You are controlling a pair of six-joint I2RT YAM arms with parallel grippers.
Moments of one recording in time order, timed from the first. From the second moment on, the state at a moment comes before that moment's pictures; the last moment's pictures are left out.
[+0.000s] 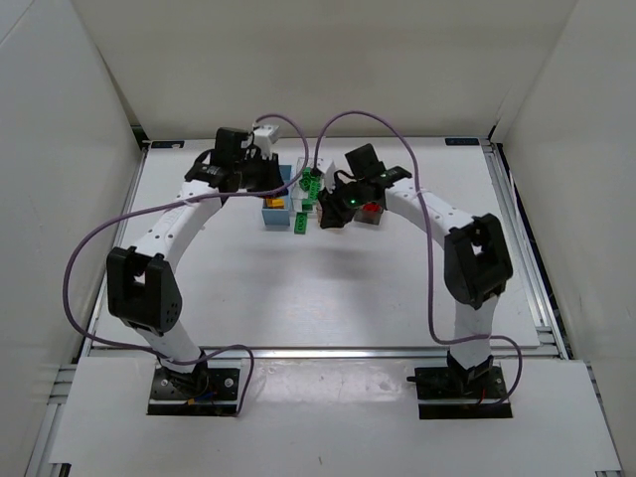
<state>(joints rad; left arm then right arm) -0.30 1.67 1.53 -0.49 0.42 -0.10 0.56 1.90 1.57 -0.56 -0.62 -0.39</state>
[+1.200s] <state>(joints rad) -0.36 1.93 1.45 -0.51 0.43 -0.16 0.55 2.21 1.75 -0.42 -0.30 -0.22</state>
